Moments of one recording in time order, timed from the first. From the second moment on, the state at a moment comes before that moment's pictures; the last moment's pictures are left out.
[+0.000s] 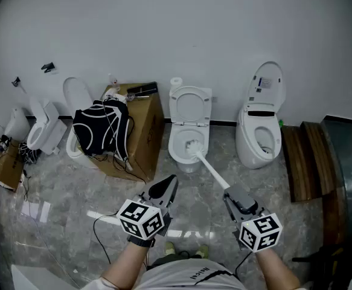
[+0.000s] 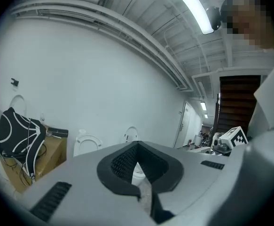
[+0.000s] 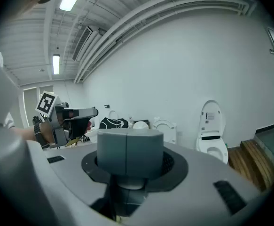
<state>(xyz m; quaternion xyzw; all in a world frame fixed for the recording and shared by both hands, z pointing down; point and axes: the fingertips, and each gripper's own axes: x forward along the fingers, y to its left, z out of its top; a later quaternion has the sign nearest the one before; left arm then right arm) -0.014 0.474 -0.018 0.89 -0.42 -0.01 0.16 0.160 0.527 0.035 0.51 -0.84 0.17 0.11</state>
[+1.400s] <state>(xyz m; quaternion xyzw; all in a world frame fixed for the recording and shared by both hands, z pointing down) -0.033 0.346 0.026 0.88 -0.44 -0.01 0.16 0.179 0.415 0.088 0.51 -0.80 0.31 0.08</state>
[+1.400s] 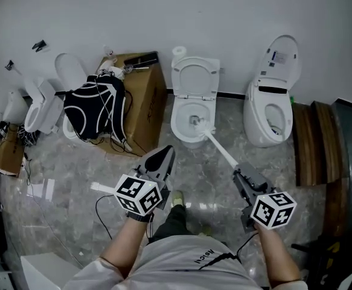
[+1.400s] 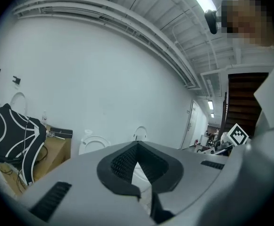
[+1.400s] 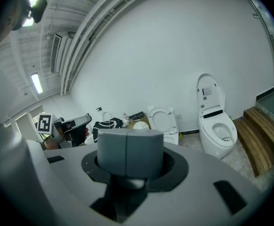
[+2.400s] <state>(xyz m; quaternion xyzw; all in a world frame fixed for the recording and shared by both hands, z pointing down) -0.094 0.083 0.111 0.89 -0.42 0.02 0.17 0.120 0.171 0.200 0.52 -0.70 0.48 0.05</state>
